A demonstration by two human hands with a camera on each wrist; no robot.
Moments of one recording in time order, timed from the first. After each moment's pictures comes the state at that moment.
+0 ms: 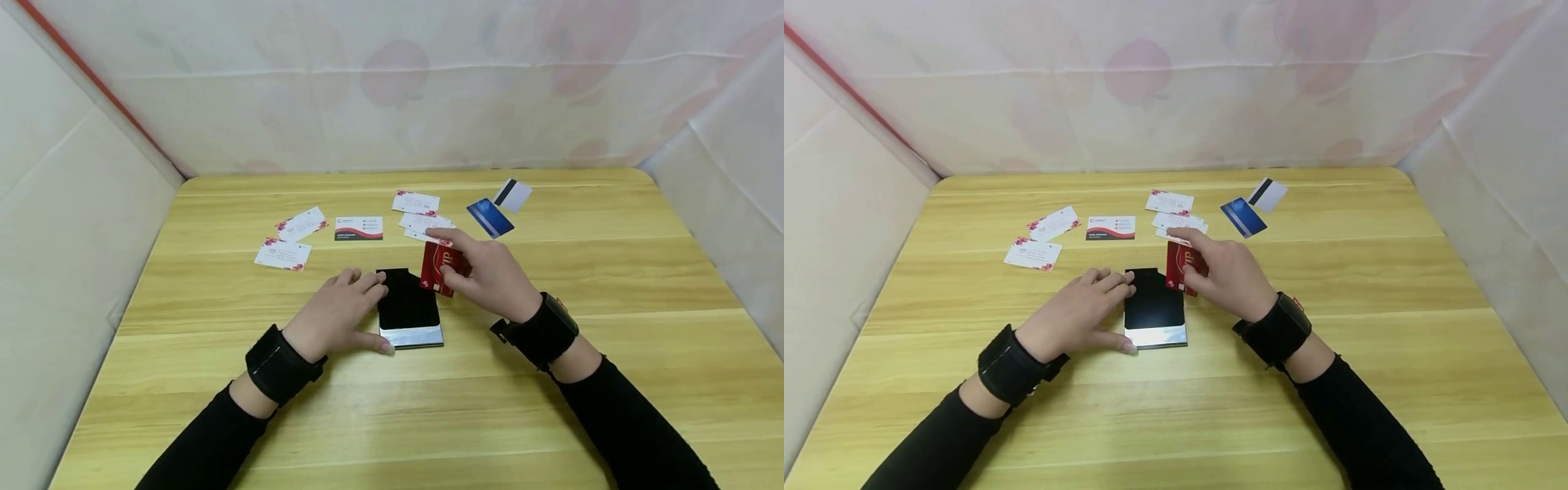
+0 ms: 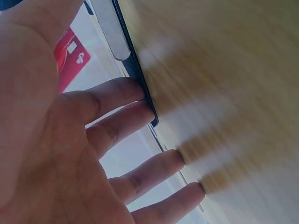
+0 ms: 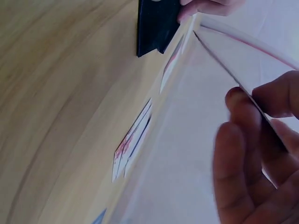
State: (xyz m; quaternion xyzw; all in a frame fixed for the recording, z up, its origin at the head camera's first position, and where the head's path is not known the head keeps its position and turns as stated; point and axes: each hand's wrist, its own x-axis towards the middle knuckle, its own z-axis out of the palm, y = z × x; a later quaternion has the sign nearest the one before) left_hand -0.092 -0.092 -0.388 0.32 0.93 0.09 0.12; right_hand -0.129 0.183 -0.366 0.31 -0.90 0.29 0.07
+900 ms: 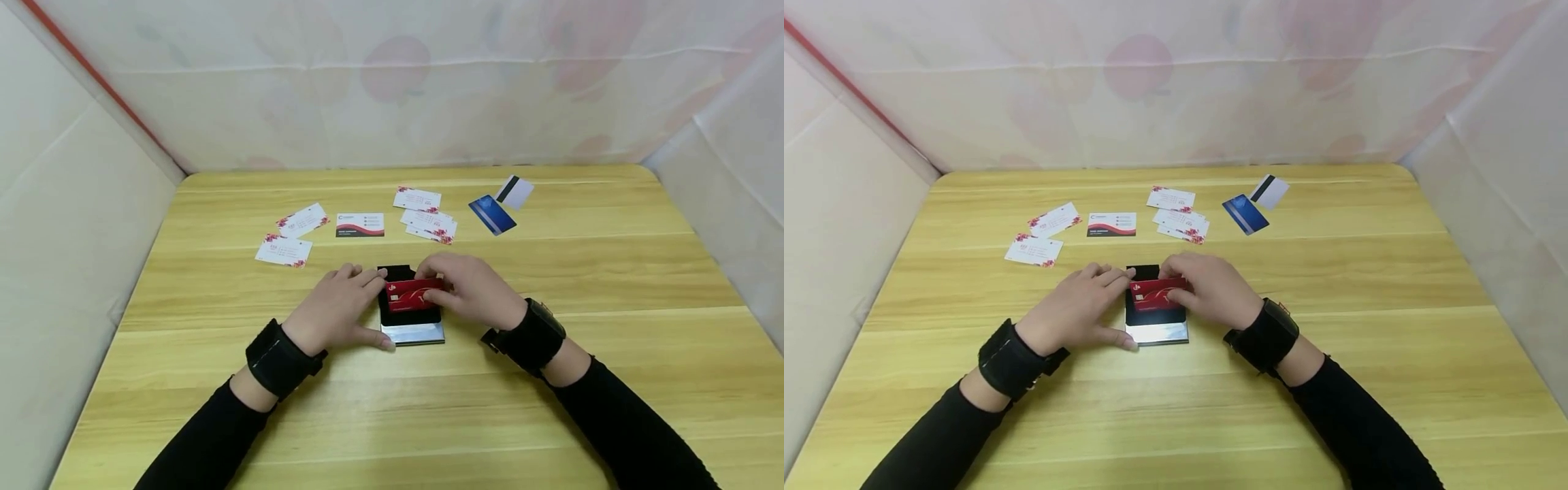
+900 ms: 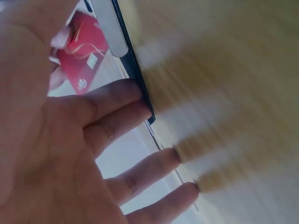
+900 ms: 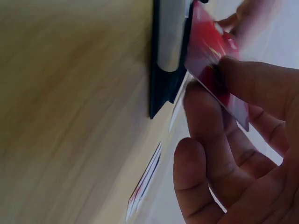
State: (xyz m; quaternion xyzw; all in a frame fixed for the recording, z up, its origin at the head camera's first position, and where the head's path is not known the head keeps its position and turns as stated) left_hand -0.096 -0.094 -0.391 0.31 0.94 0.09 0.11; right_hand -0.122 0.166 -0.382 0.36 -0.89 0.27 -0.04
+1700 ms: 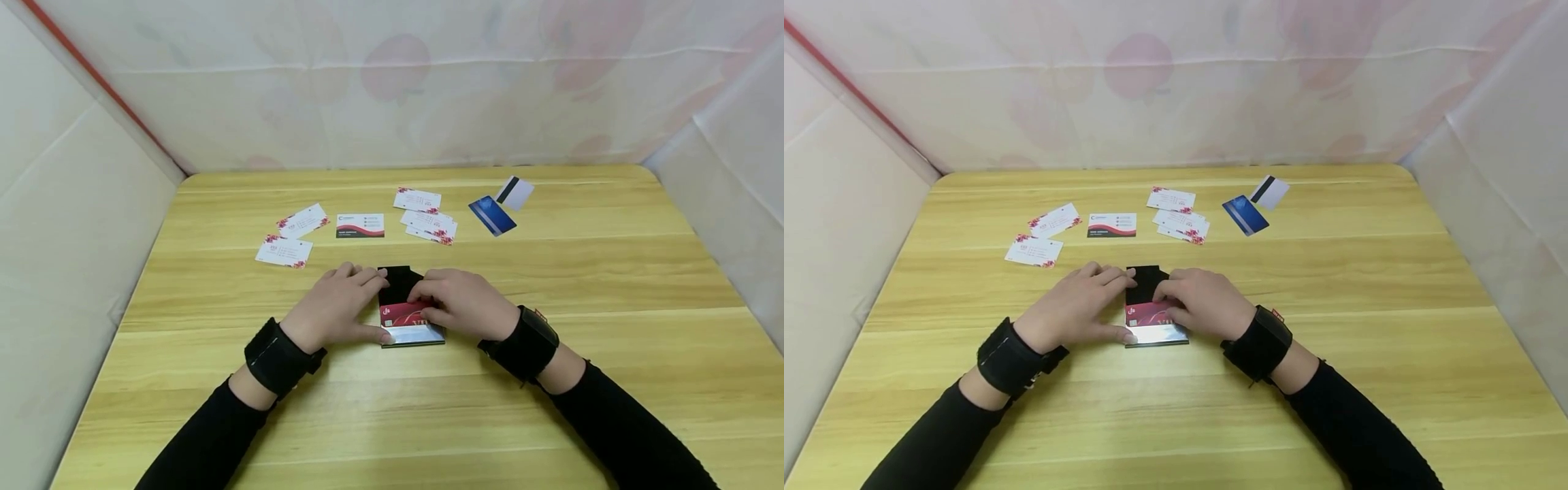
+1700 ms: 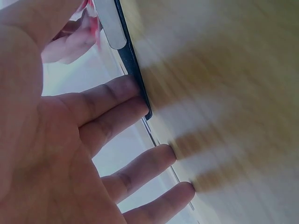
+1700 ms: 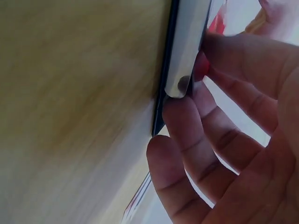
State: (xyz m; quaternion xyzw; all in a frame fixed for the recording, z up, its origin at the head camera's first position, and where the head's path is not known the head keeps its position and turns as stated) left_hand -0.101 -0.096 -0.389 0.32 0.94 0.09 0.10; right_hand -0.112 0.157 -0.386 0.38 -0.90 0.18 -0.08
